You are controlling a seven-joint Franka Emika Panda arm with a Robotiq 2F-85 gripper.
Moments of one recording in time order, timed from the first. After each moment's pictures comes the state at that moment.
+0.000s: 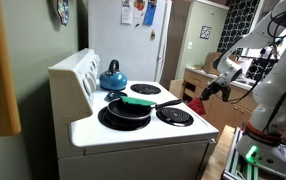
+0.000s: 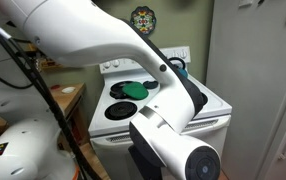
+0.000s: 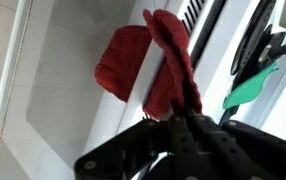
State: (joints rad) arm -0.41 -0.12 -0.41 -2.69 0.87 1.96 -1.30
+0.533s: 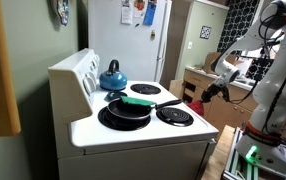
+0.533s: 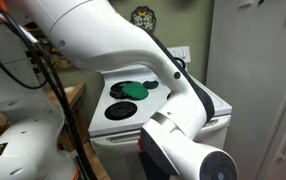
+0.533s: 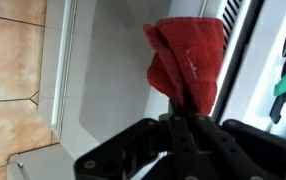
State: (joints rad) arm -0.42 -0.01 -0.42 -2.62 0.85 2.06 -1.18
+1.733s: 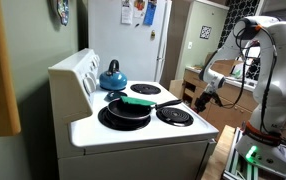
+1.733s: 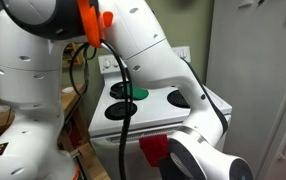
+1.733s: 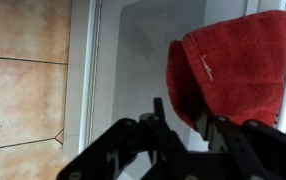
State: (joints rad) arm -0.41 0.33 -0.34 -2.42 0.85 2.06 -1.08
